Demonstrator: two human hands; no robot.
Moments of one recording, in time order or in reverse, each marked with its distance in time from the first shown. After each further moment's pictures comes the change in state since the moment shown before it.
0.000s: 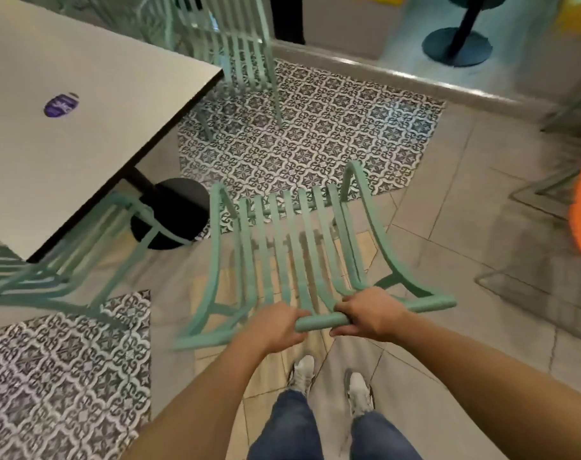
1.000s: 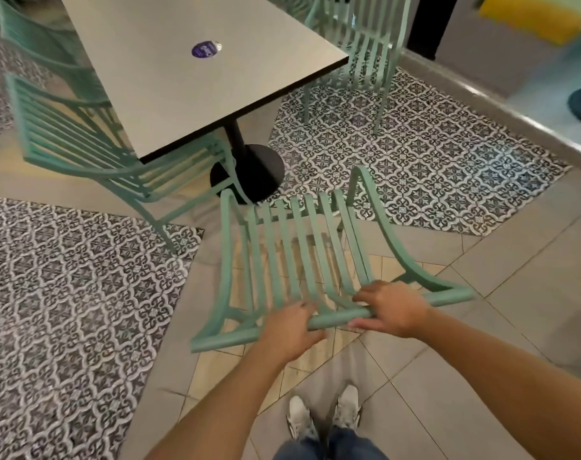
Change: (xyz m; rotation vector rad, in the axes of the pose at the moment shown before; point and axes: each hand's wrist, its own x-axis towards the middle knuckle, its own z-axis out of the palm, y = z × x) left_hand -0.064 0.033 0.079 -0.286 0.282 -0.484; right_hand 0.013 -0.005 -0.014 -0.169 0.002 -0.297
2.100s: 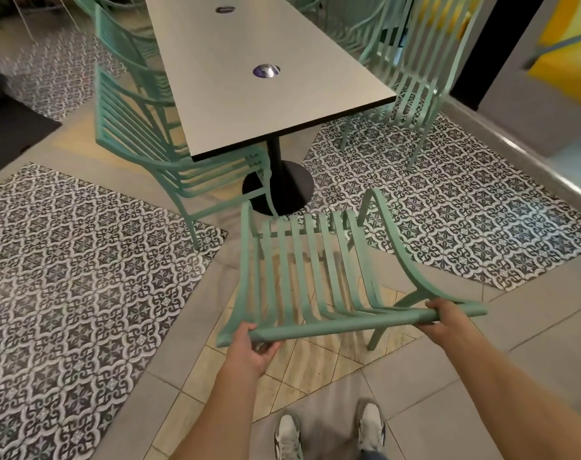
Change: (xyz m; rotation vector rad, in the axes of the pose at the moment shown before) left_hand -0.051 -0.056 0.006 -2.475 0.438 -0.960; right_hand 0.009 0.037 -0.003 2.225 0.606 1.383
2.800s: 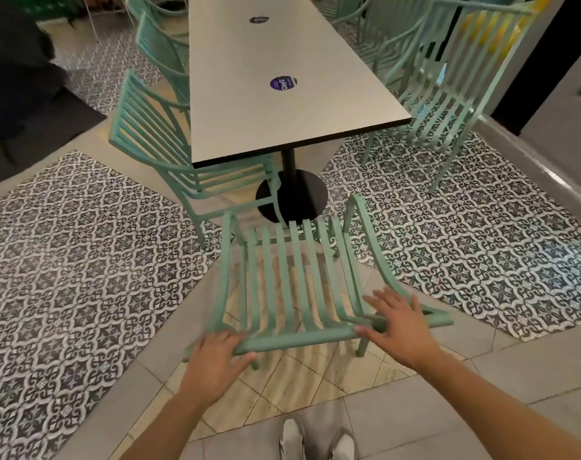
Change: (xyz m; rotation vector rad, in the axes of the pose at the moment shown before) left_hand 0.007 -0.035 0.013 2.062 0.156 1.116; right_hand 0.023 -0.070 0.021 -1.947 -0.531 -1.351
